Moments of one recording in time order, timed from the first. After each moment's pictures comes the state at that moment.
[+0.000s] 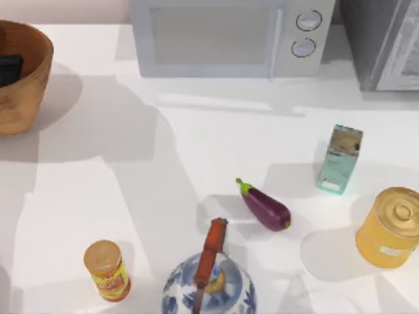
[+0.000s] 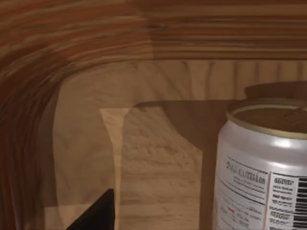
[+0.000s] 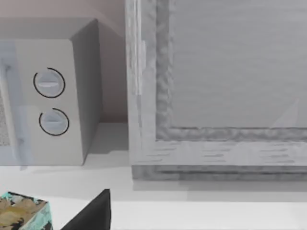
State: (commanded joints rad) left arm 0.18 2.55 2.24 -1.18 0.08 0.21; right arm 0.00 0.00 0.00 0.00 0.00 0.00
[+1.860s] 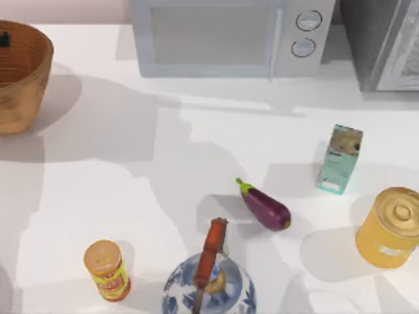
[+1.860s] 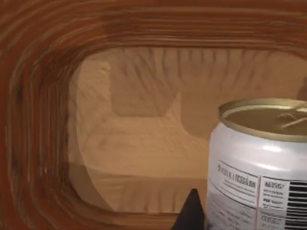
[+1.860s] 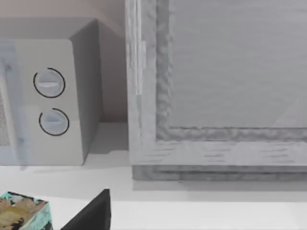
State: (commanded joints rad) left arm 0.16 2.14 1.90 -1.00 0.06 0.17; right arm 0.00 0.00 0.00 0.00 0.00 0.00
